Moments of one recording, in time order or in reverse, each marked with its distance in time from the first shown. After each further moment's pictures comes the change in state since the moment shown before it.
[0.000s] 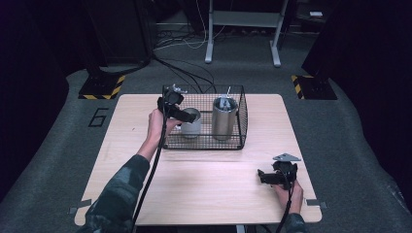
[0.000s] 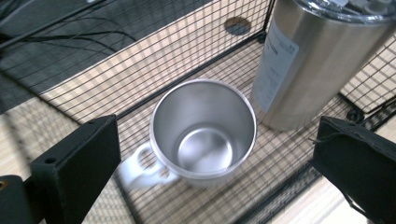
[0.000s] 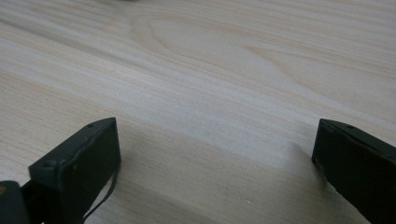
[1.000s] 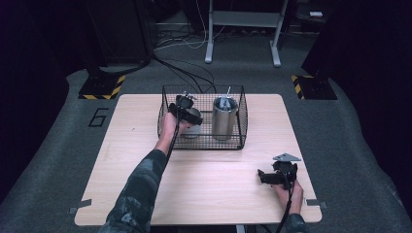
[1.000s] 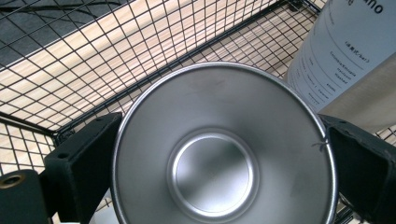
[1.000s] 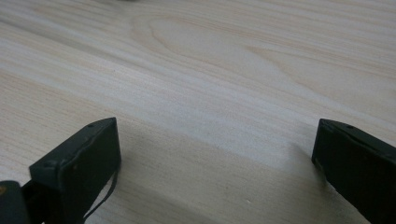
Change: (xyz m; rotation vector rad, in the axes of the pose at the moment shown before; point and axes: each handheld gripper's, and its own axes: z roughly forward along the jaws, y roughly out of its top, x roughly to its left) left arm 0.001 -0.007 0.094 0.106 0.010 -0.024; right arm 0.000 0.000 0.000 0.000 0.002 0.000
